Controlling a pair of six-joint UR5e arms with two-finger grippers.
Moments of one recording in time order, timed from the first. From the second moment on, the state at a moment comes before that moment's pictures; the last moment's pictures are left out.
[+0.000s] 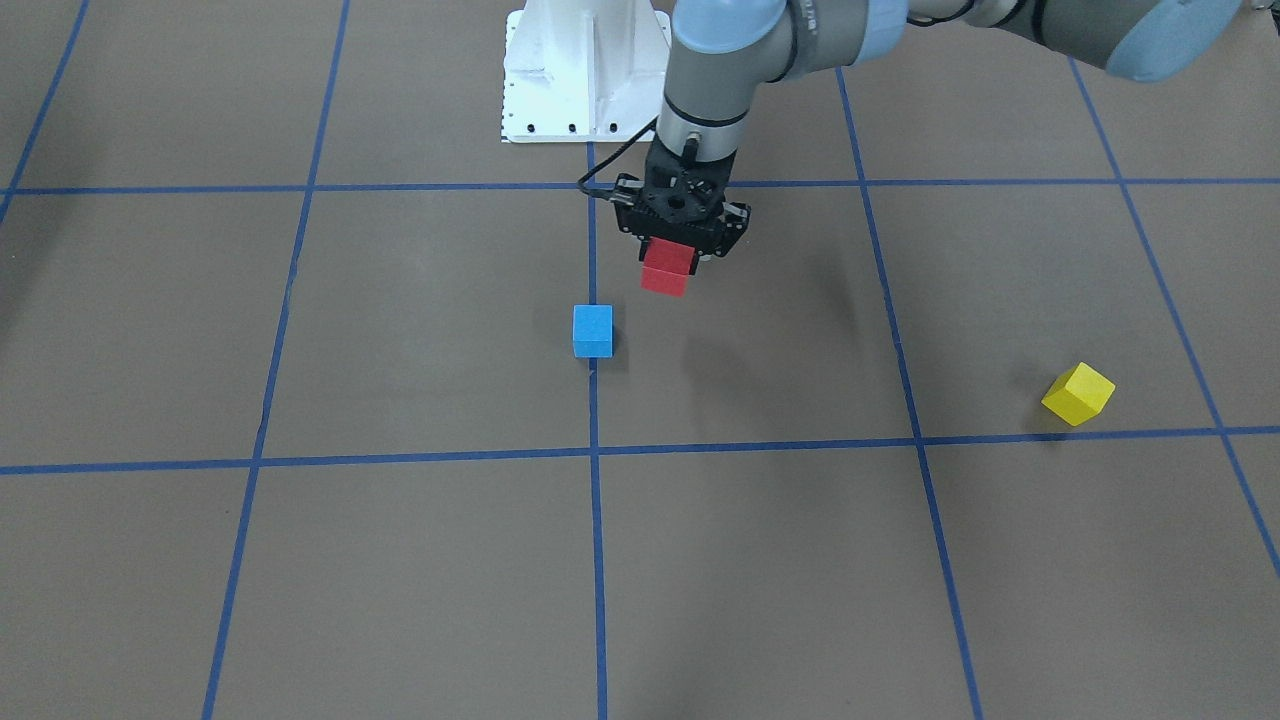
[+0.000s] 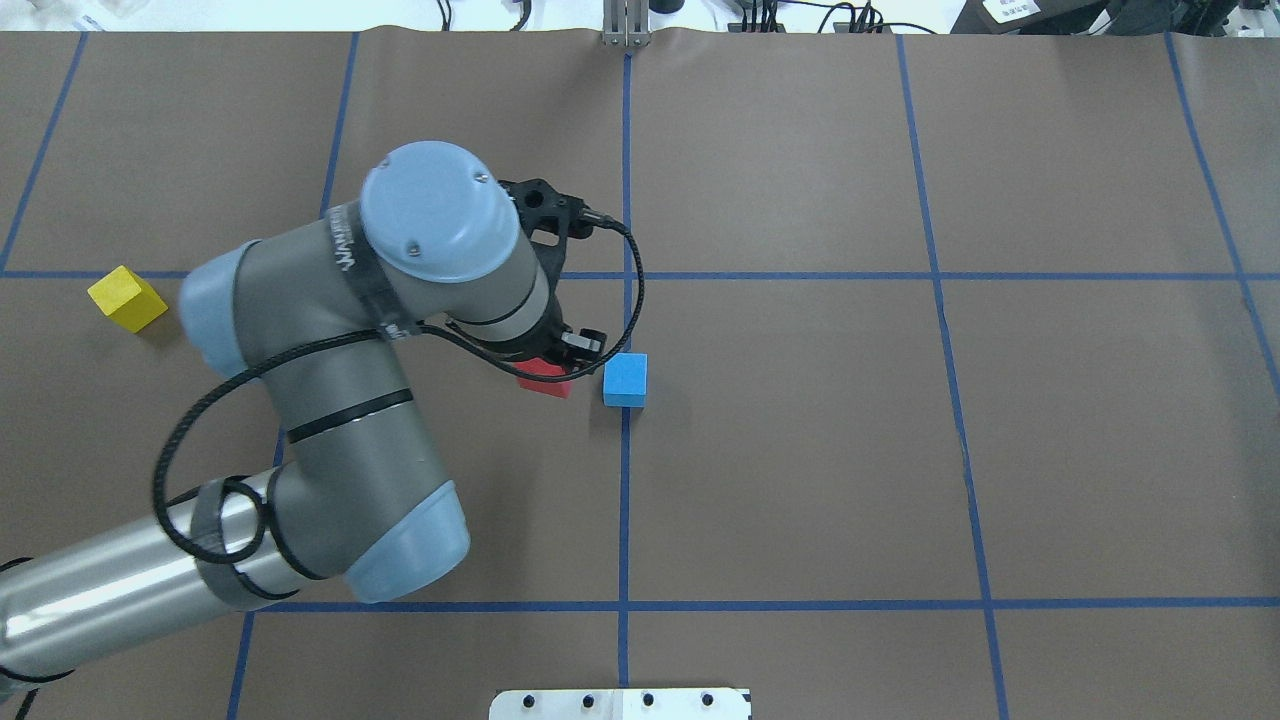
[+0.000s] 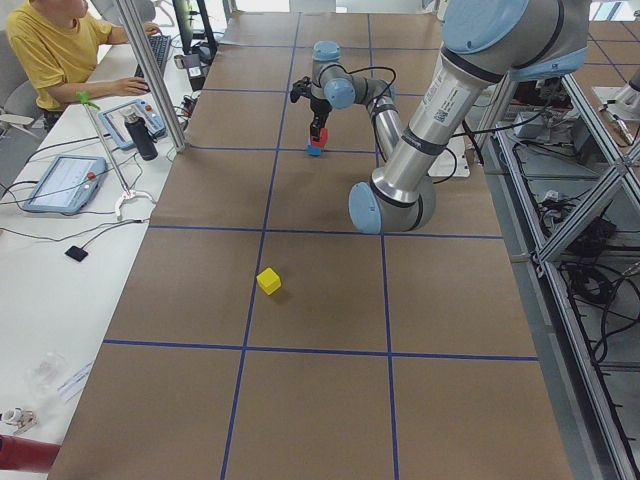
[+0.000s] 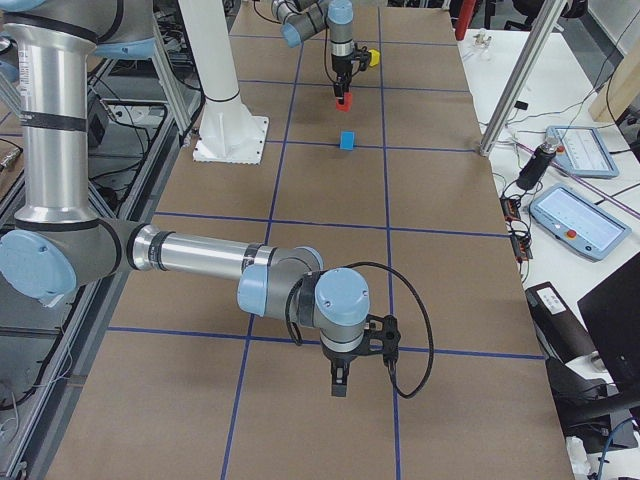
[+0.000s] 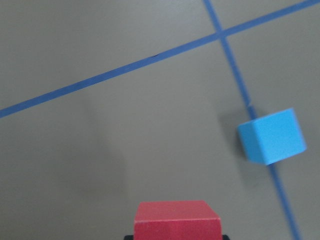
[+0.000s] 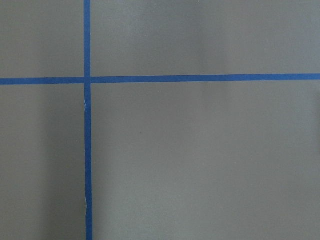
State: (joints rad) left arm -0.54 -2.35 -1.75 -1.45 -1.87 -0.95; right arm 1.74 -1.64 1.59 -1.61 2.30 -0.15
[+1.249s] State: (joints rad) left arm -0.50 -2.52 -1.45 -1.51 -1.81 -1.07; right arm 1.74 -1.64 1.59 -1.60 2.30 -0.16
